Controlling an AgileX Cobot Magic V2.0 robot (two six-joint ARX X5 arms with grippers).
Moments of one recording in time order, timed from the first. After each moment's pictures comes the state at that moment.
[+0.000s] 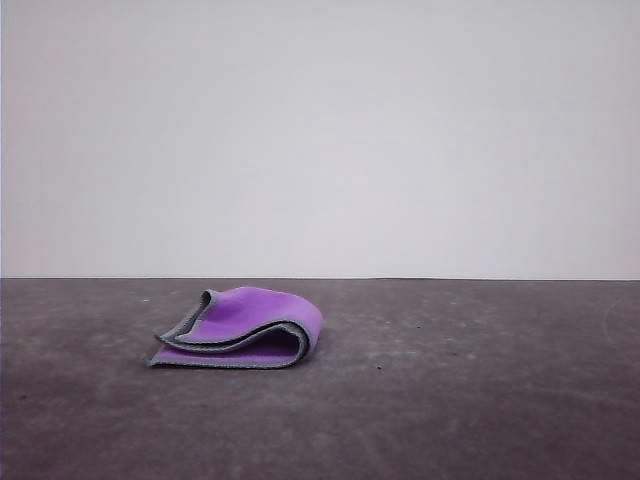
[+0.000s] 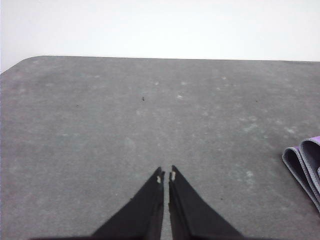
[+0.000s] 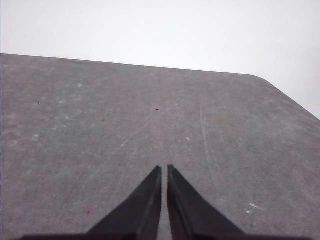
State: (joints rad) left_arx 0.04 0.01 0.03 -0.15 0.08 -0.01; right_arx -0.03 0.00 0.01 -0.10 0.08 -0.05
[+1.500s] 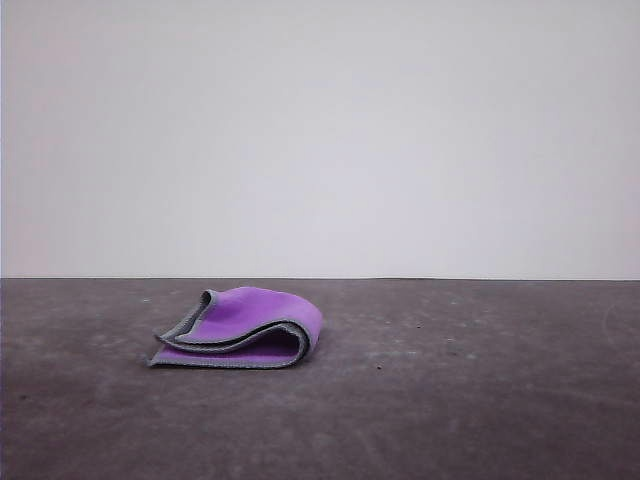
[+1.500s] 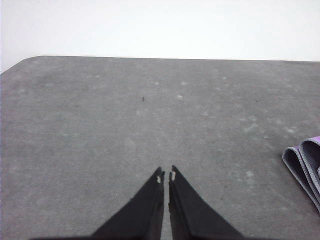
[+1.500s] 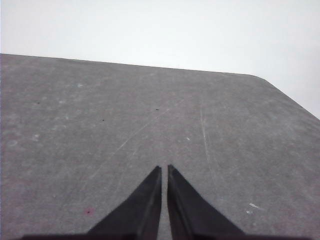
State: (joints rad) left_arx 0.04 0.01 0.03 -0.15 0.08 -0.01; right_arx -0.03 0.00 0.01 -0.10 0.08 -0.05
